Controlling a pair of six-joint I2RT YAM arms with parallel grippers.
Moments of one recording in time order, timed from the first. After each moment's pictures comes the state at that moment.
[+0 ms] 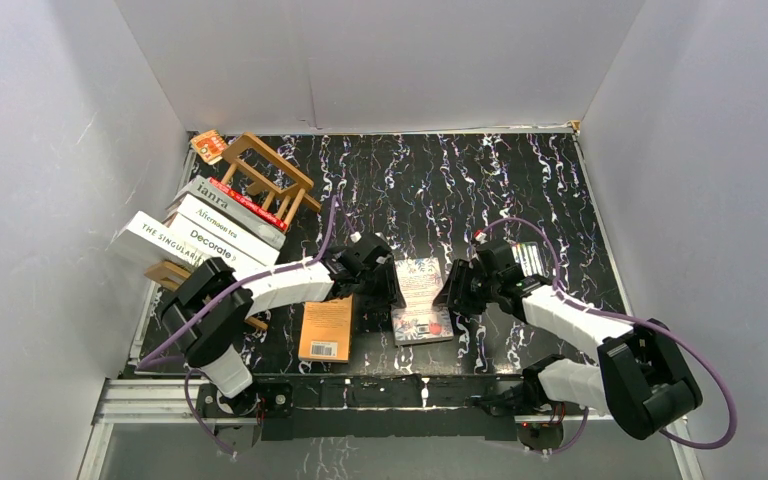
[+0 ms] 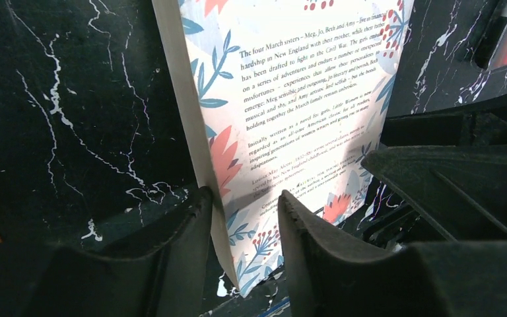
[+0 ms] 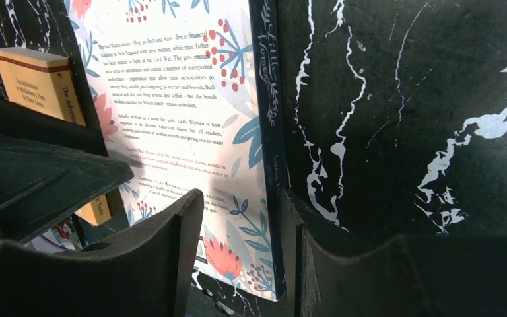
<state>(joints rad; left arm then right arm) -0.89 1.64 0.91 -0.24 0.11 -0.99 0.50 1.16 0.46 -0.19 -0.30 0.70</state>
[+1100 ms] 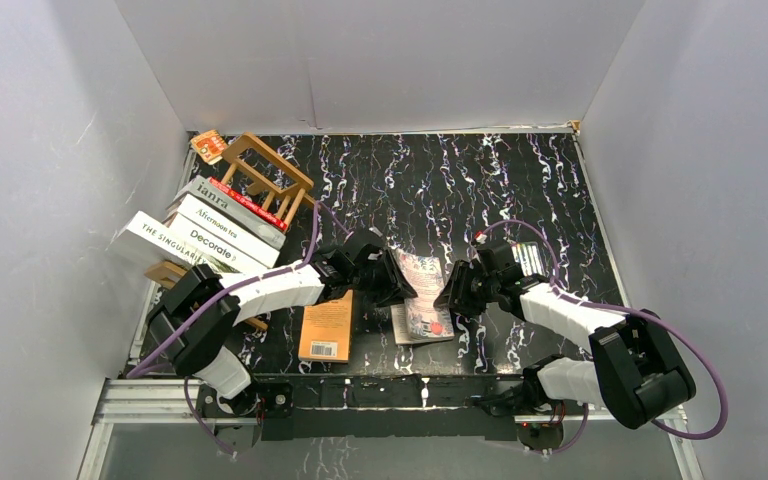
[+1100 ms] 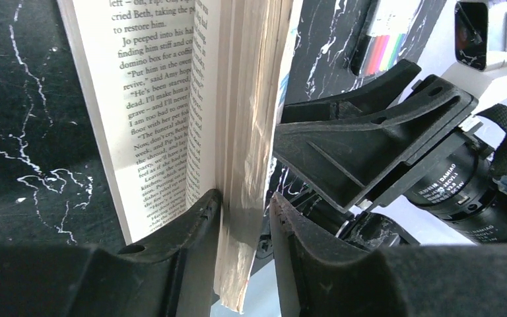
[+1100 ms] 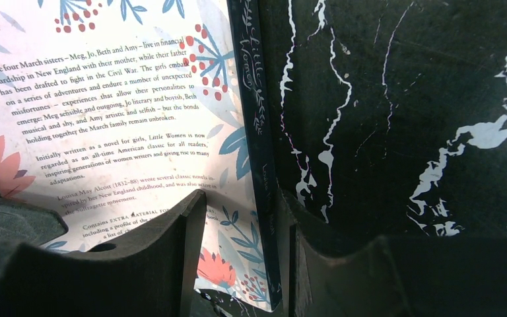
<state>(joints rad) -0.87 1.57 0.86 -0.07 0.22 -1.22 0.48 1.23 0.45 -0.14 -0.34 0.71</state>
